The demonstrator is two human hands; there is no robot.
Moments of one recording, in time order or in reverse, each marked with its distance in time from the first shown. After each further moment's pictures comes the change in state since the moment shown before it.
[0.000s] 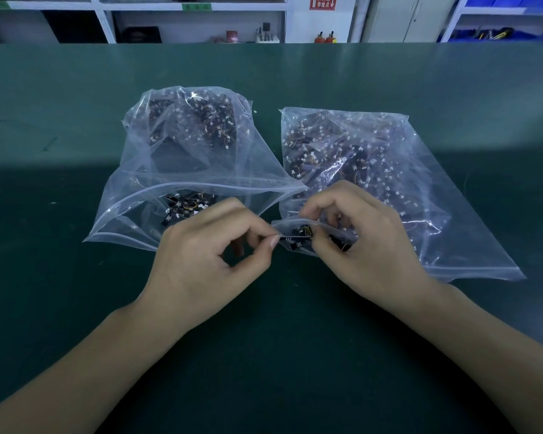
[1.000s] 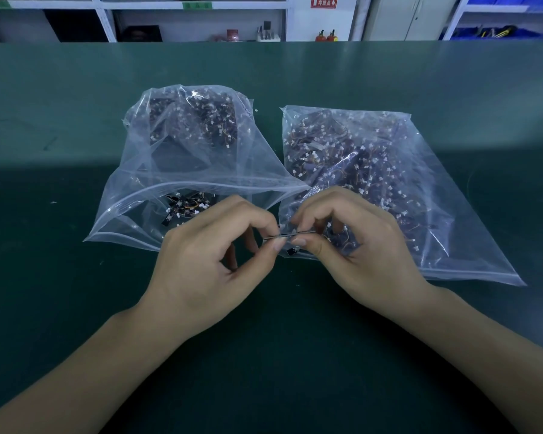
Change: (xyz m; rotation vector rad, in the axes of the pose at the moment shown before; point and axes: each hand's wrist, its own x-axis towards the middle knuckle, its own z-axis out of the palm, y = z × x) left_hand -0.001 0.005 -0.002 -0.076 0.011 0.040; right_hand -0.001 -0.004 0.008 0.195 0.005 -0.069
